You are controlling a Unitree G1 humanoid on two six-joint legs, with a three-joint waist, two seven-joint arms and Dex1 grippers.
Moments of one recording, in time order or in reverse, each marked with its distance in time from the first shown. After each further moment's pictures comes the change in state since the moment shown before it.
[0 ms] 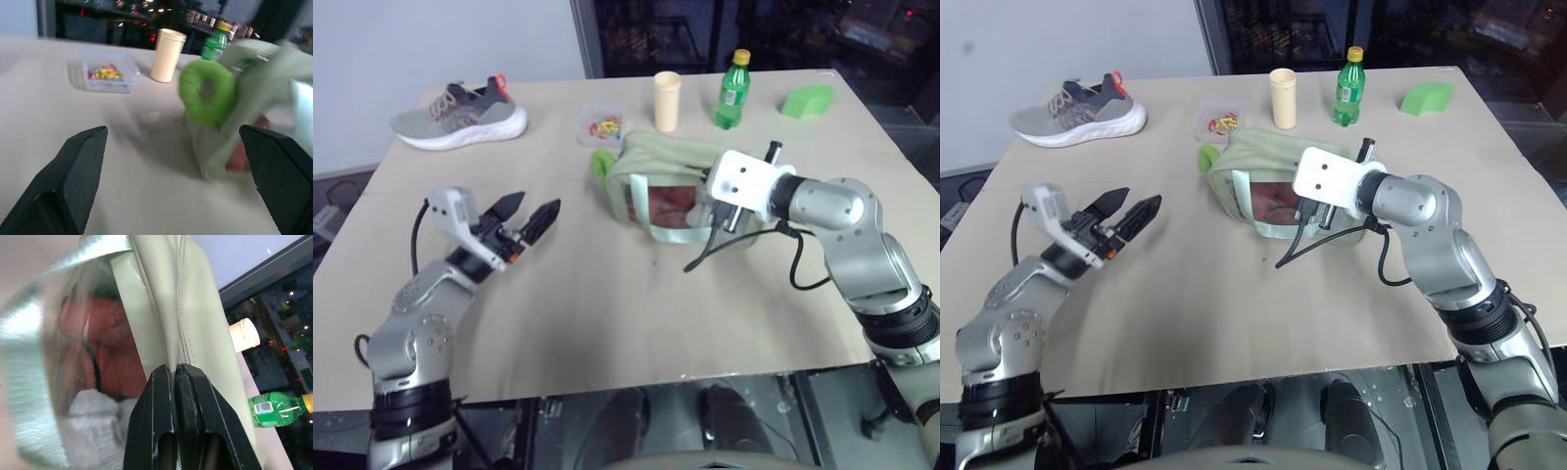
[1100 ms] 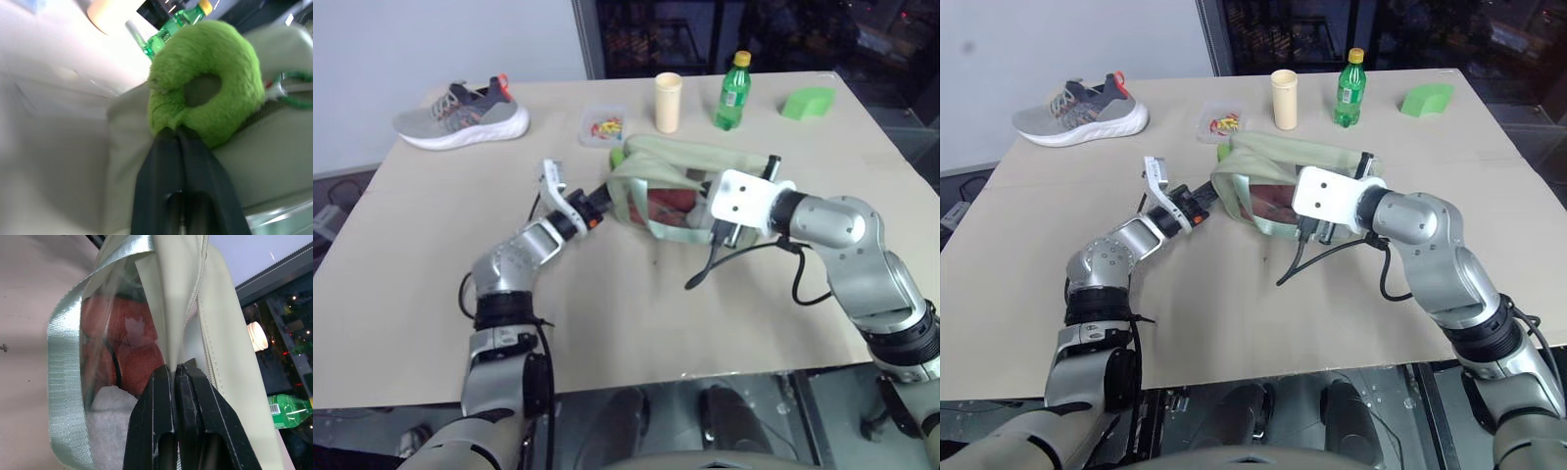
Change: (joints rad) left arm -0.404 -0.193 -0.130 0.468 0.085 0.086 -0.084; right arm 0.047 -0.005 0.015 -0.068 -0.011 0.024 -0.007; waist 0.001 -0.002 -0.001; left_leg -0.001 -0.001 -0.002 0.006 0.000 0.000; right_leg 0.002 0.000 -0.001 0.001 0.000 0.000
